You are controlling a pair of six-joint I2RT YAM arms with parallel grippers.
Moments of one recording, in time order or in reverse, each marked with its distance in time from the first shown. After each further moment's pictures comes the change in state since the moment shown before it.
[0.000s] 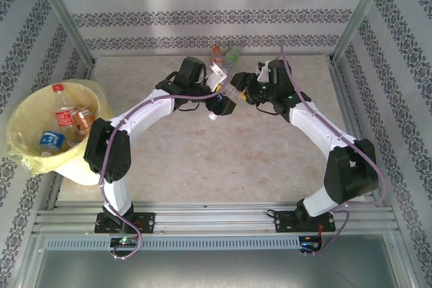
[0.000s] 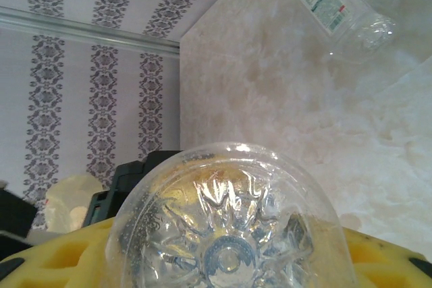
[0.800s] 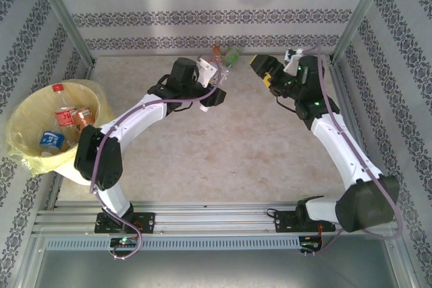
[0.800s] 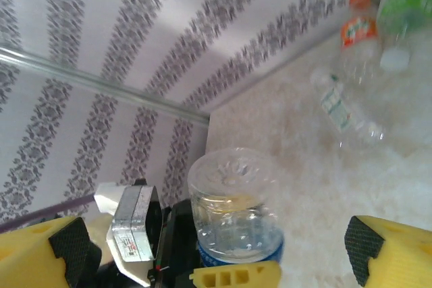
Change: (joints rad) left arm 0.020 -0.130 -0.119 0.116 -0.297 -0.129; right arm -0.124 -0.256 -0.024 0.003 0.101 -0.072
